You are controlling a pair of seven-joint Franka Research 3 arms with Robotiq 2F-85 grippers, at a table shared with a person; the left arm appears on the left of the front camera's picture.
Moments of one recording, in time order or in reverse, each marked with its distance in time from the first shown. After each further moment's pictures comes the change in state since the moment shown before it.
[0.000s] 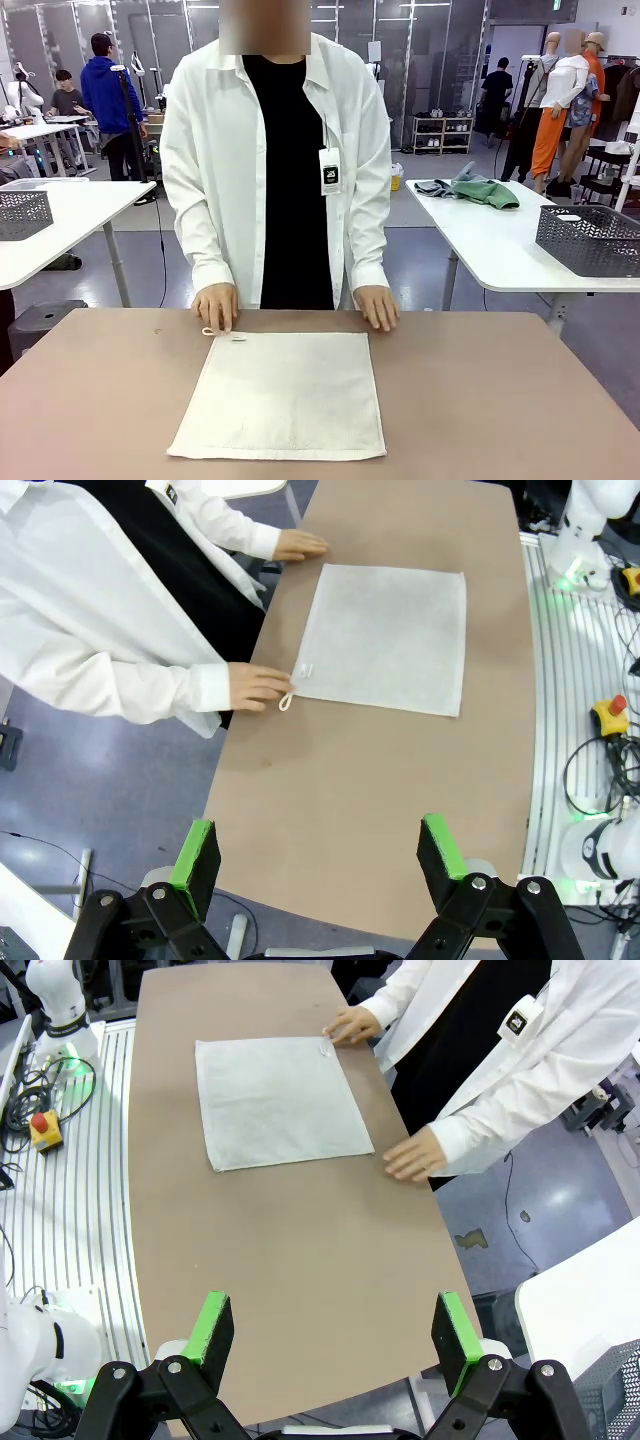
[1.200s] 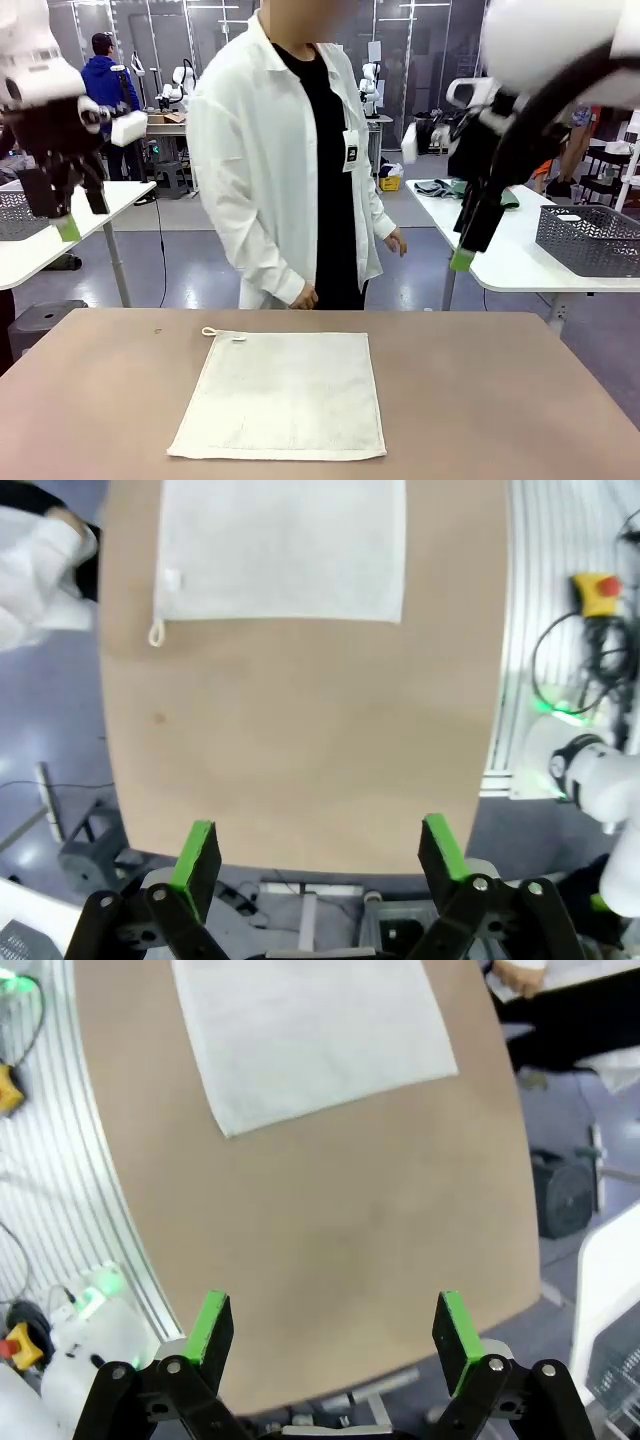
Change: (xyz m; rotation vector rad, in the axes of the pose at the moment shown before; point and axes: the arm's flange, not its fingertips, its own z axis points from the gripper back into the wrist) left arm 0.134 -0.060 -0.234 -0.234 0.619 -0.128; right arm 0.178 0.045 -0.284 0.044 0.670 -0.050
